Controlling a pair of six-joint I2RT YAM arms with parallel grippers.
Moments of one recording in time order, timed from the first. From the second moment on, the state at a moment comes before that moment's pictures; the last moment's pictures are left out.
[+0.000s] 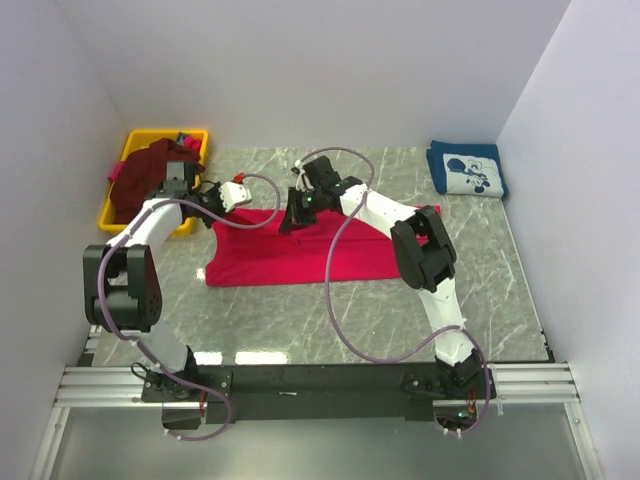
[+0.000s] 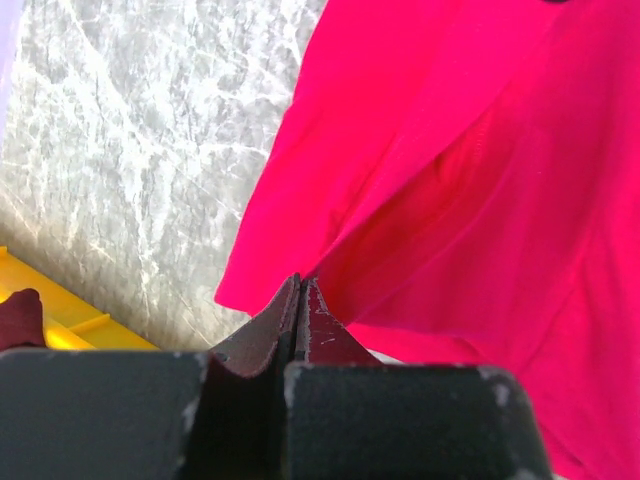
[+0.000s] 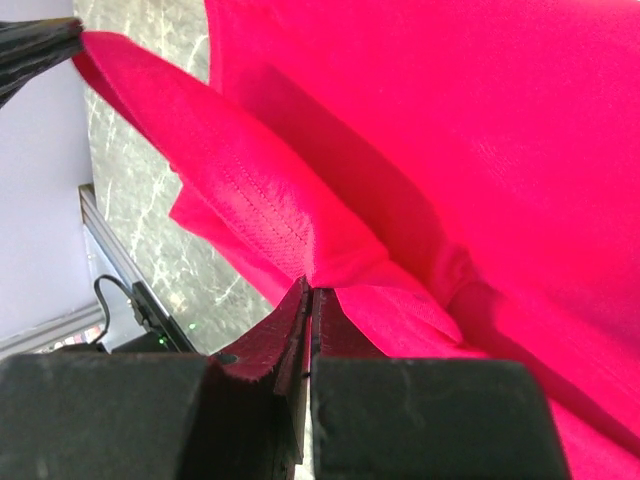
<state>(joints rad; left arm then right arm) 0.00 1.66 1.19 -0.45 0.59 1.13 0.61 2.25 1.82 -0.42 -0.54 0.57</state>
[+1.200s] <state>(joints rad) -0.08 1.76 1.27 -0.41 0.43 0.93 0.54 2.30 1.82 -0.35 -0.60 0.67</state>
